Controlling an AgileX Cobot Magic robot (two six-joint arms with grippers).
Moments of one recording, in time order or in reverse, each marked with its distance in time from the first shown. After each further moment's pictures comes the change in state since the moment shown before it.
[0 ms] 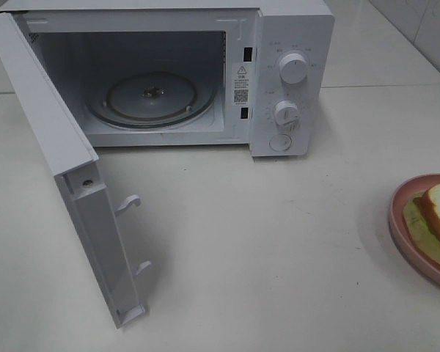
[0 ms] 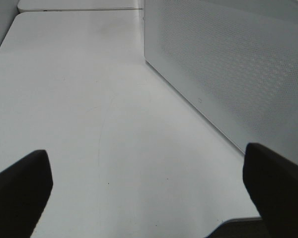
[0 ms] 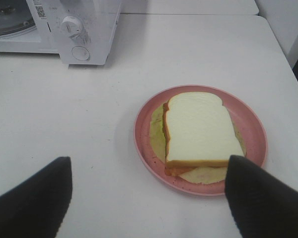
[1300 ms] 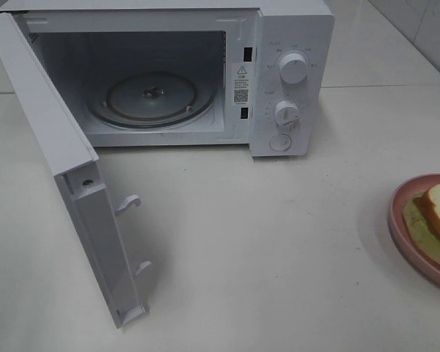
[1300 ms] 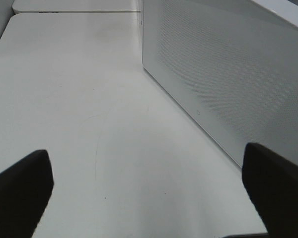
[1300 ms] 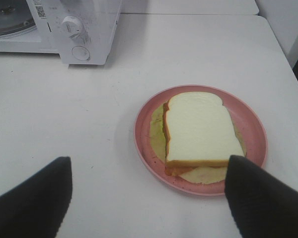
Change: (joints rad) left arm 0.000 0.186 -0.043 -0.019 -0.108 0.009; right arm 0.000 0.000 0.000 0.000 0.000 -0.001
